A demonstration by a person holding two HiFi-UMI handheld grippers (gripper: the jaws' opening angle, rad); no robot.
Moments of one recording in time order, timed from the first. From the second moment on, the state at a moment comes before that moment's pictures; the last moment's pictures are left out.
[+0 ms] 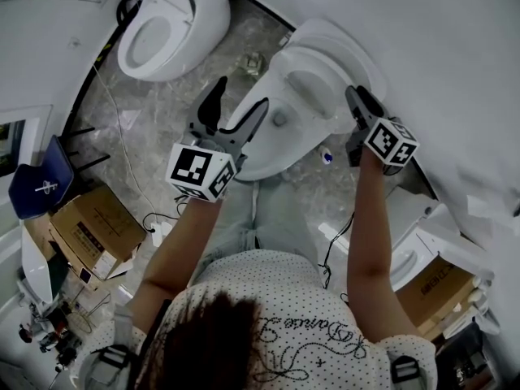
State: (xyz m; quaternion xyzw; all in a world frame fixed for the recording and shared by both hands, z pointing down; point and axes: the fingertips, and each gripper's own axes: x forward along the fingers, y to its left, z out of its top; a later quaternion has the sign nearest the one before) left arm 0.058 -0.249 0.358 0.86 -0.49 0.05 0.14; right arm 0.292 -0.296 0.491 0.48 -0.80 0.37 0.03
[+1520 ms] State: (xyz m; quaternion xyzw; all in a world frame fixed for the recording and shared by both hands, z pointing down) left arm -0.135 -0.128 0.385 0.88 -0.45 0.05 0.15; right arm 0.142 -0.113 0.526 0.56 -0.76 0.29 0.16
